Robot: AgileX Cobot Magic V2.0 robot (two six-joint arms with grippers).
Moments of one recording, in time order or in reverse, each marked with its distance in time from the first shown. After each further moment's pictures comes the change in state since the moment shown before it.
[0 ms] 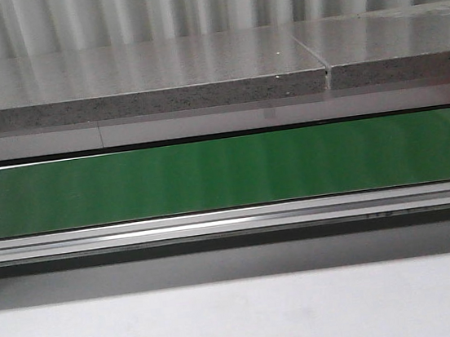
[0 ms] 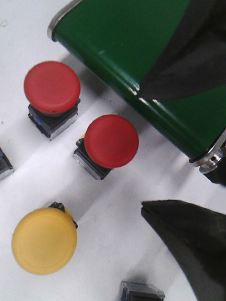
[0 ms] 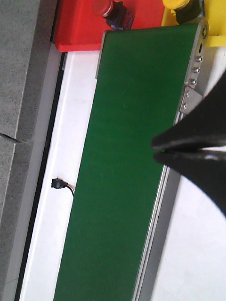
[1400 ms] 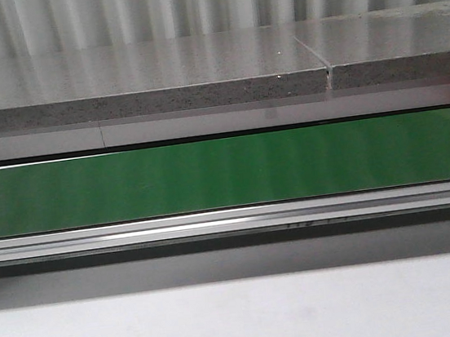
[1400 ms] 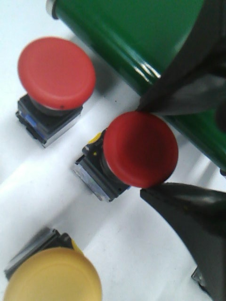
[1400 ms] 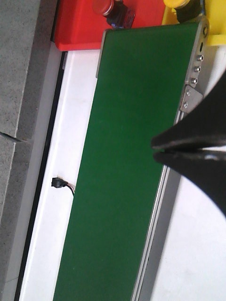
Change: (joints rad) left arm 0.002 0.124 -0.033 -0.080 -0.011 0.088; right arm 0.000 0.000 0.000 0.000 0.000 0.000
